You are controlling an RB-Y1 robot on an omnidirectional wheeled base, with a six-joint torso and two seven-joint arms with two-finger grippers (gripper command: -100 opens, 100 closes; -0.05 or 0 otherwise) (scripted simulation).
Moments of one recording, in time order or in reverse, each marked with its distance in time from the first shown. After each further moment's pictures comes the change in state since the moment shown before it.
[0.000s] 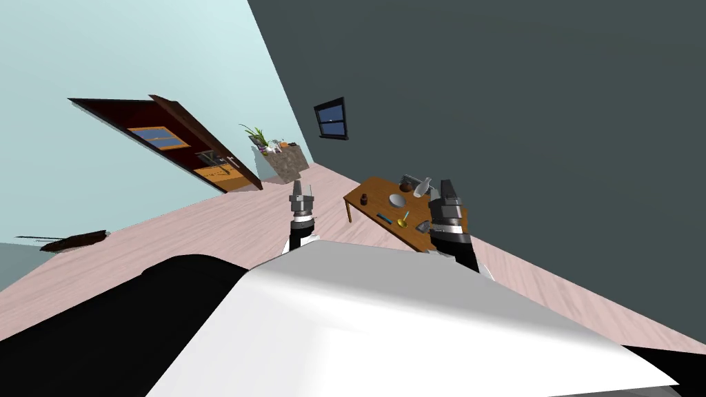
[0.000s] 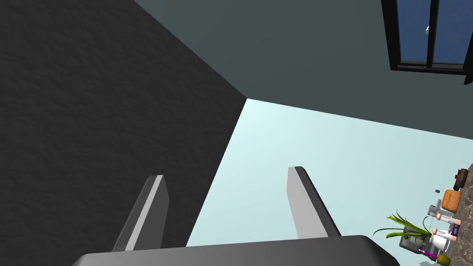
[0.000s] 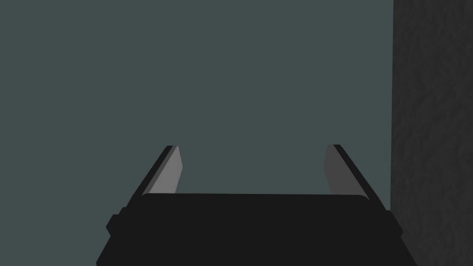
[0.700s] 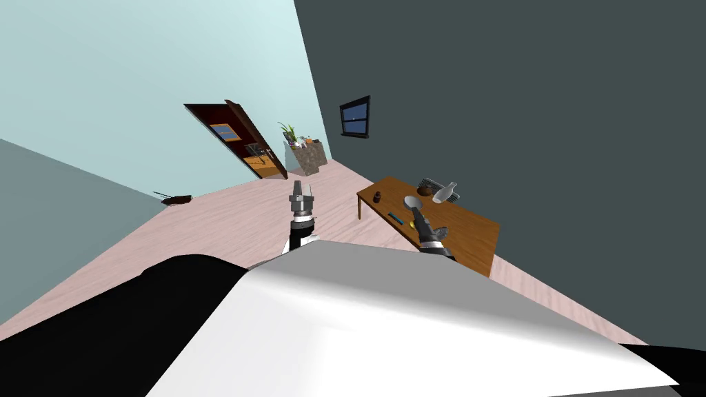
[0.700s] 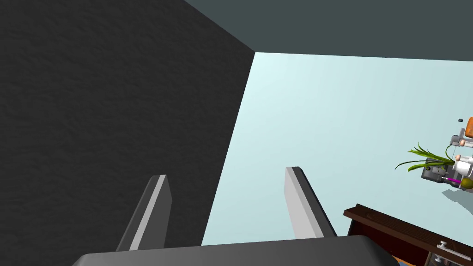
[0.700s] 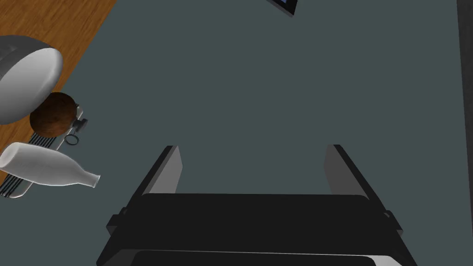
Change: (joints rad) left arm 0.000 0.000 0.000 0.000 0.000 0.000 0.000; right arm 0.173 -0.122 0.114 0.116 0.026 0.139 0.134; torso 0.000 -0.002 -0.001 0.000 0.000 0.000
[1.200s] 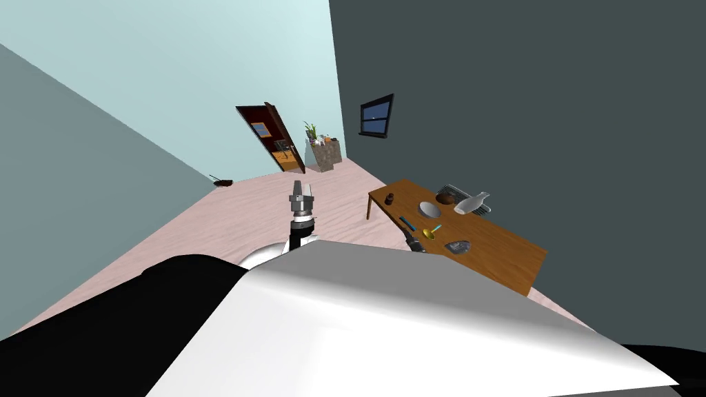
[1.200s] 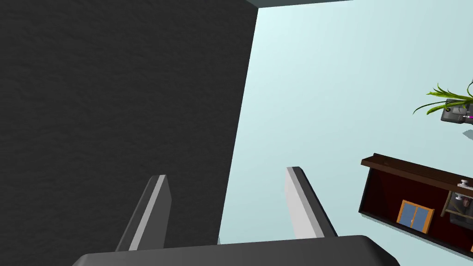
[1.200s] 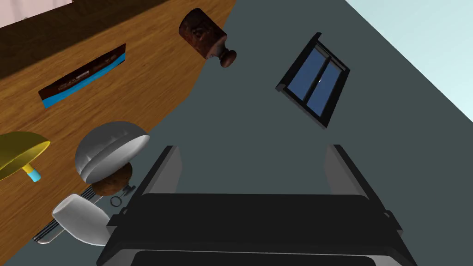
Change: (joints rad) left arm 0.000 0.000 0.000 0.000 0.000 0.000 0.000; right arm 0.101 -0.099 0.077 0.149 0.032 0.089 0.078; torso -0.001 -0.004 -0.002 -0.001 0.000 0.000
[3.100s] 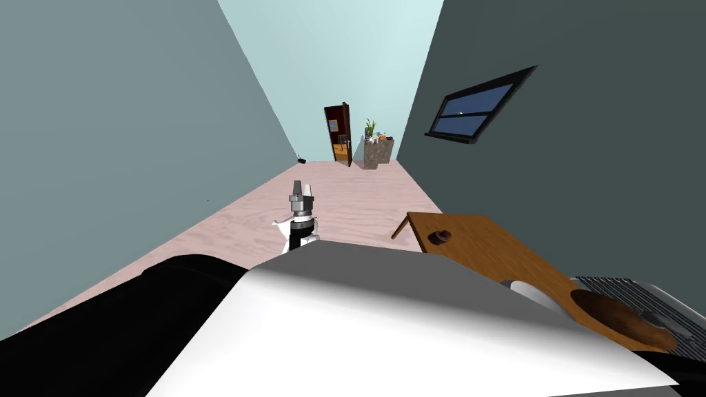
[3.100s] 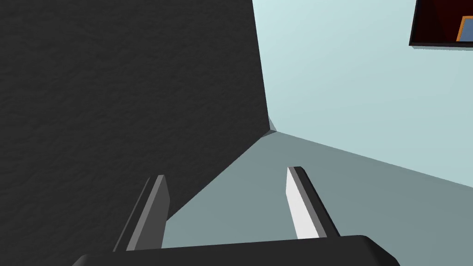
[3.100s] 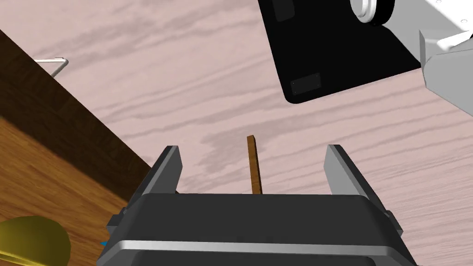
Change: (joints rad) left arm 0.001 0.000 0.000 0.000 0.000 0.000 0.000; right arm 0.290 -0.376 0.255 0.455 0.194 0.231 0.075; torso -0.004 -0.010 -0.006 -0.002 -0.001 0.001
